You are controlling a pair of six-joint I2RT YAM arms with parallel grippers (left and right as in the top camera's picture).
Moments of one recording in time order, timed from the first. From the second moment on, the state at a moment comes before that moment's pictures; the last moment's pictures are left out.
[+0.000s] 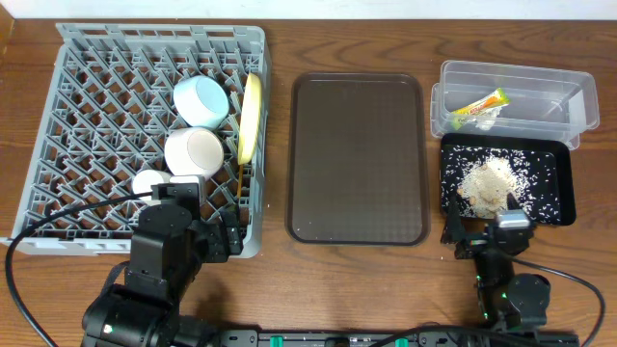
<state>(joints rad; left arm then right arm) -0.29 0.63 0.83 -0.94 -0.09 -0.30 0.05 0.01 0.01 -0.07 -0.01 -0.02</state>
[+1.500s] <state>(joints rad) -0.23 0.60 0.81 -0.90 -0.14 -0.28 0.05 0.01 0.01 -0.07 -0.03 -0.10</state>
